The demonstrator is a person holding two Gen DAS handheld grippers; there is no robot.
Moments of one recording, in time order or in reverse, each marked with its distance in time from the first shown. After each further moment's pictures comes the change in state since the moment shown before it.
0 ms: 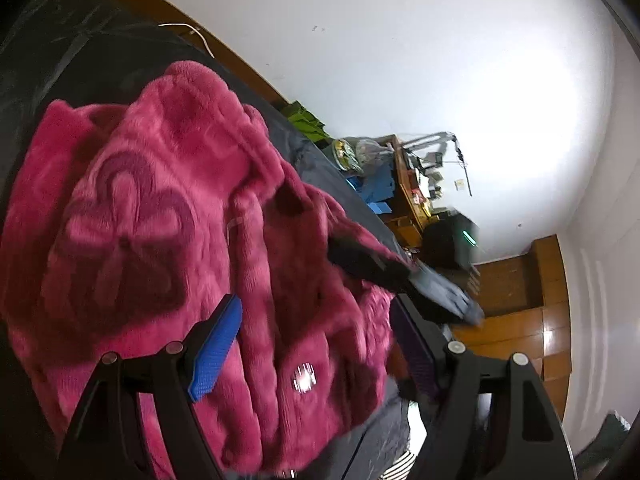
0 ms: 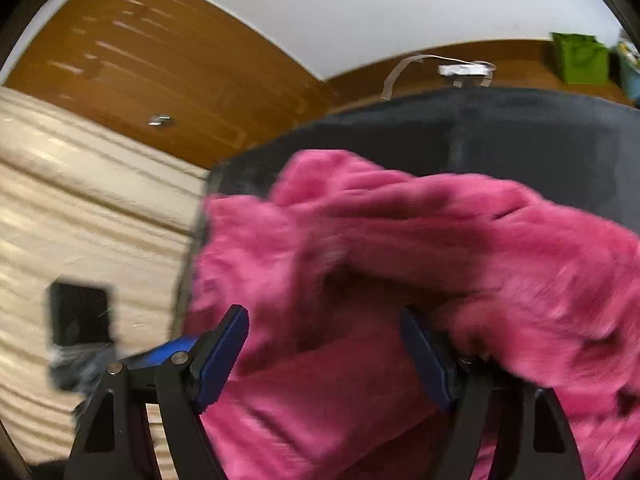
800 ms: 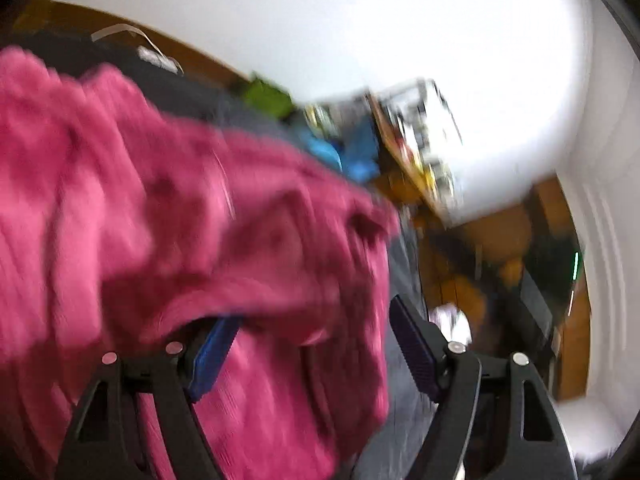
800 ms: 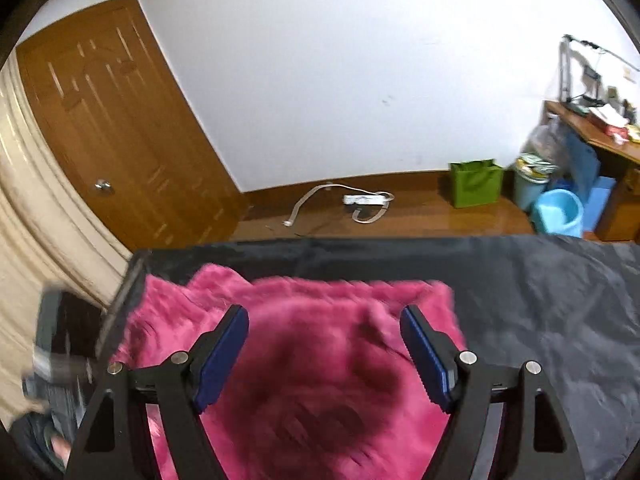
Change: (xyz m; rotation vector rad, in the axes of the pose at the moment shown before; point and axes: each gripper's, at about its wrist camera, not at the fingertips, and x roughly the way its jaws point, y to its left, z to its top) left arm 0.125 -0.065 0.027 0.136 0.022 0.009; right arm -0.166 -0.021 -0.056 -0.118 -0.442 -0.367
